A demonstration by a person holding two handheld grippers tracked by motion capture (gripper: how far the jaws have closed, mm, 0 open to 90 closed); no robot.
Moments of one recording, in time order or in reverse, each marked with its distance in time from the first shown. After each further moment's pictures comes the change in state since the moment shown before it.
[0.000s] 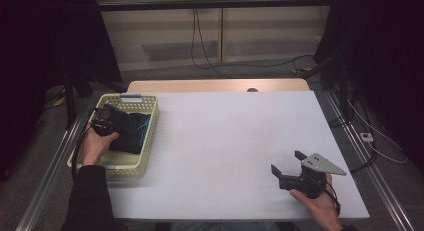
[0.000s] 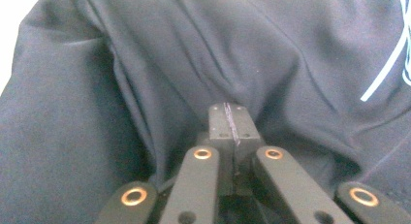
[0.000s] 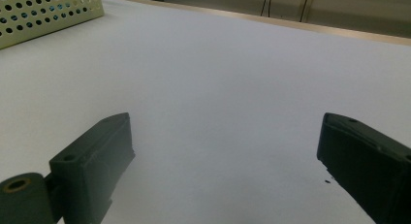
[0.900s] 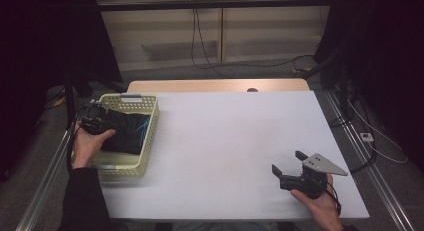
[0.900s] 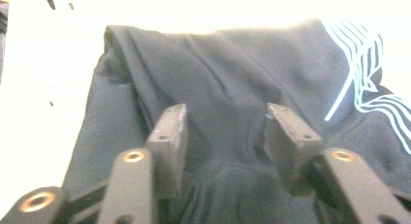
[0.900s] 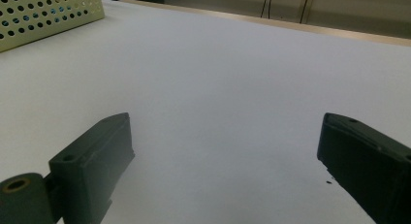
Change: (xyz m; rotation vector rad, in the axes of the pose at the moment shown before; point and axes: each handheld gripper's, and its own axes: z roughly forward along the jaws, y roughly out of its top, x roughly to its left) left arm 0.014 -0.007 -0.030 -0.187 -0.038 -0.015; right arm -0.001 0.000 -0.001 -0.008 0.002 0.002
